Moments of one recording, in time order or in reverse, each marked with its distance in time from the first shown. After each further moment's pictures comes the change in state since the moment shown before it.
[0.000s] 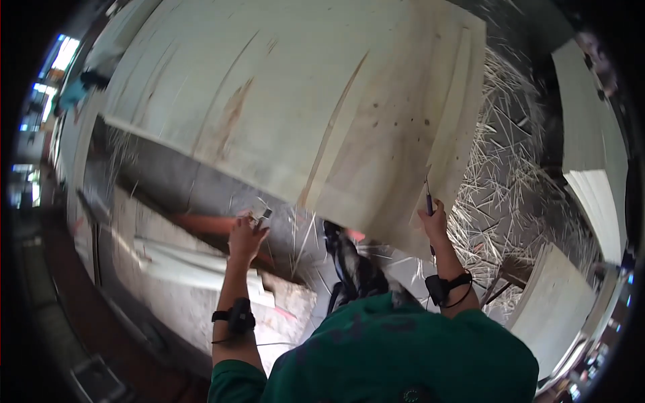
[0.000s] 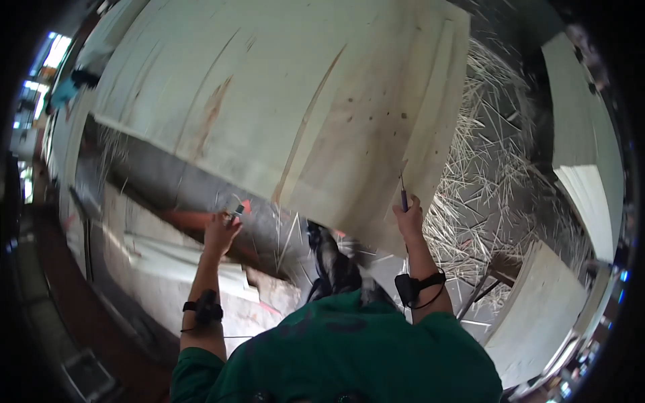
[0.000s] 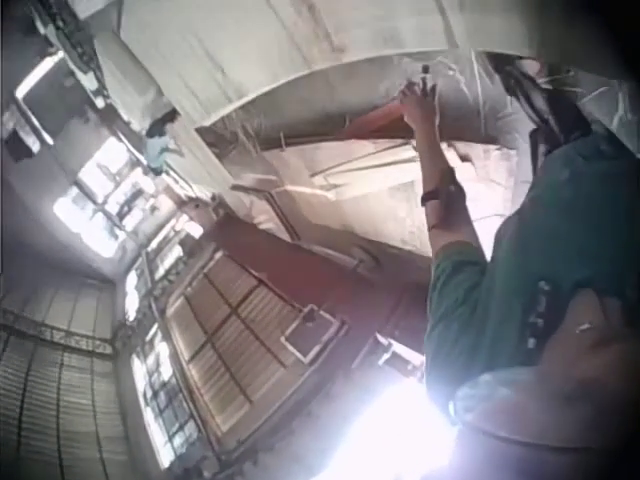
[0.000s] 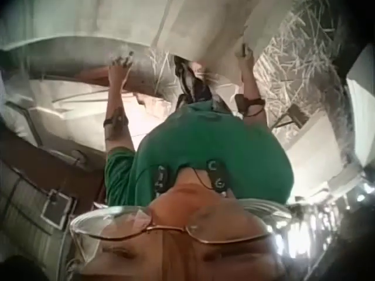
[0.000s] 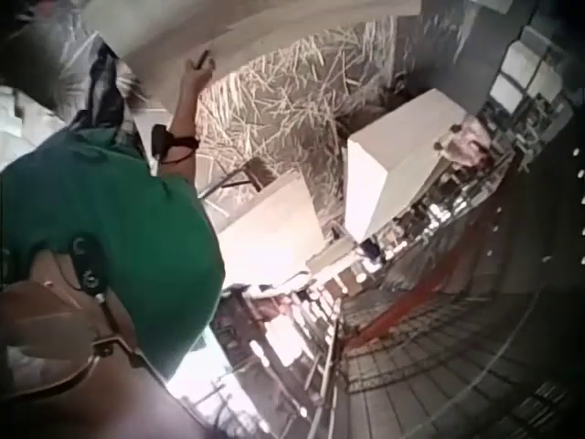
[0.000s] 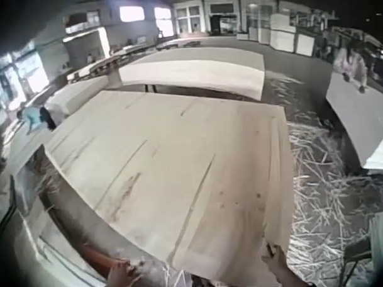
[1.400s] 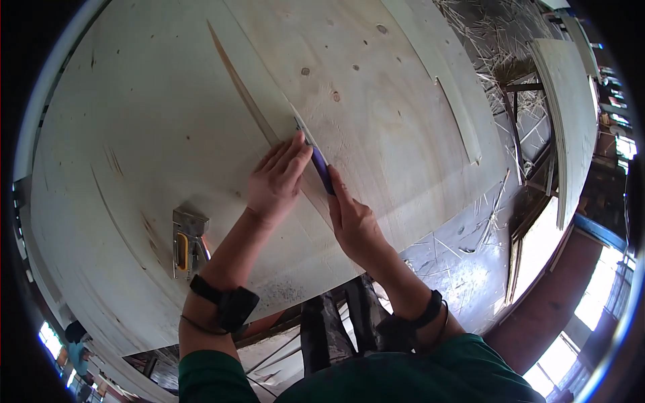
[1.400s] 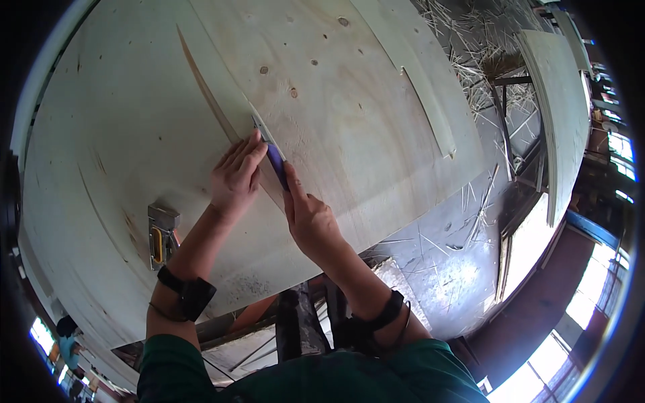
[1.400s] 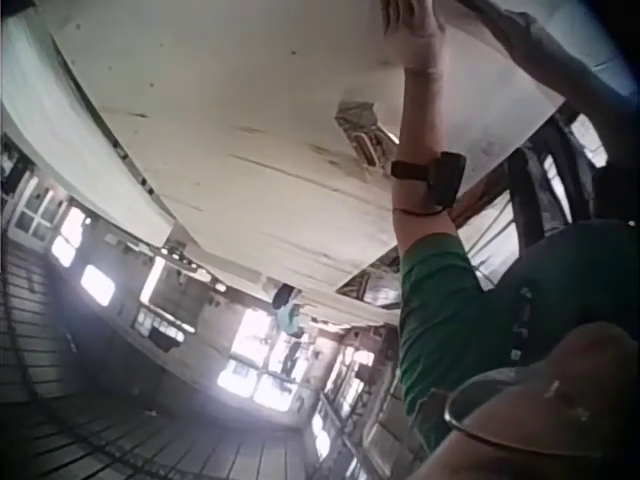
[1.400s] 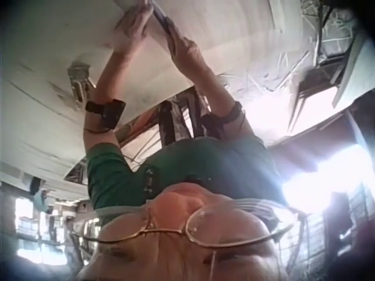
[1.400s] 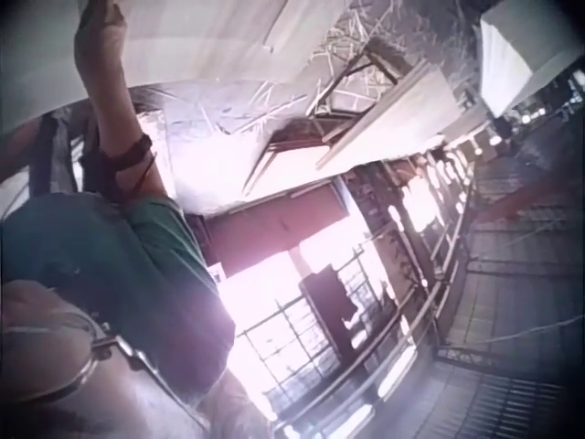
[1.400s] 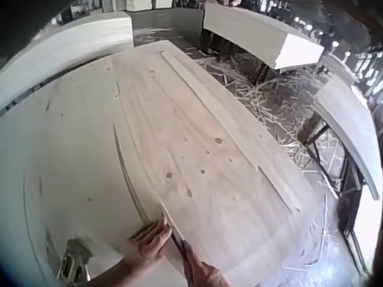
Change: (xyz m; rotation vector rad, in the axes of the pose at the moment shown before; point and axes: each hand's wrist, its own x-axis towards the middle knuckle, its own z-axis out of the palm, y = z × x) left_hand 0.701 0.152 0.342 -0.376 -0.111 1.581; right_hand 0.313 -0.262 0.468 0.253 0.247 0.090
